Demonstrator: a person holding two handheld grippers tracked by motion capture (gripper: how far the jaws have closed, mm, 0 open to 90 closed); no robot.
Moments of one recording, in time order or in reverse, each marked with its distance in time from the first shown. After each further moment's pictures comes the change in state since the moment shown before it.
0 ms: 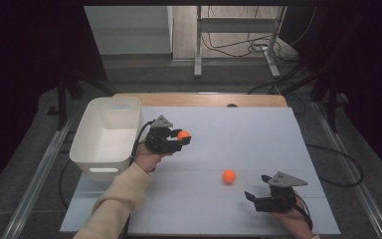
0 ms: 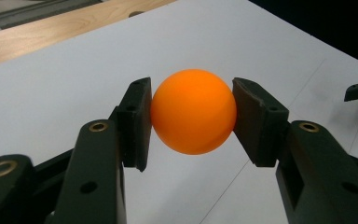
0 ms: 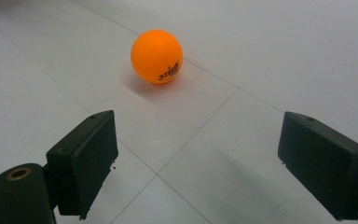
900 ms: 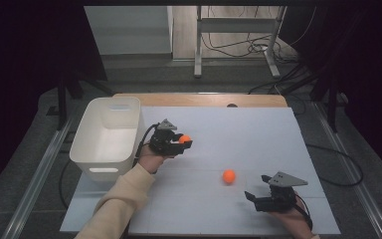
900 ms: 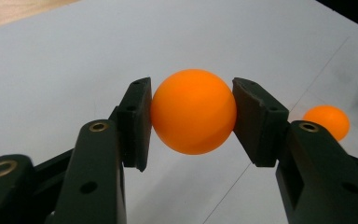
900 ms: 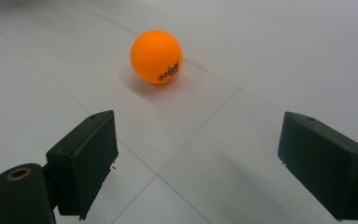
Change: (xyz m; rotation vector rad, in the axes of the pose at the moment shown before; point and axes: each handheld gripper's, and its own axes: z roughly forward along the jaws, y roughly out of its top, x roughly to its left) left arm 0.005 -0.010 0.021 0.076 0.016 -0.020; right arm 0.000 0.000 0.000 -0.002 0.000 0.005
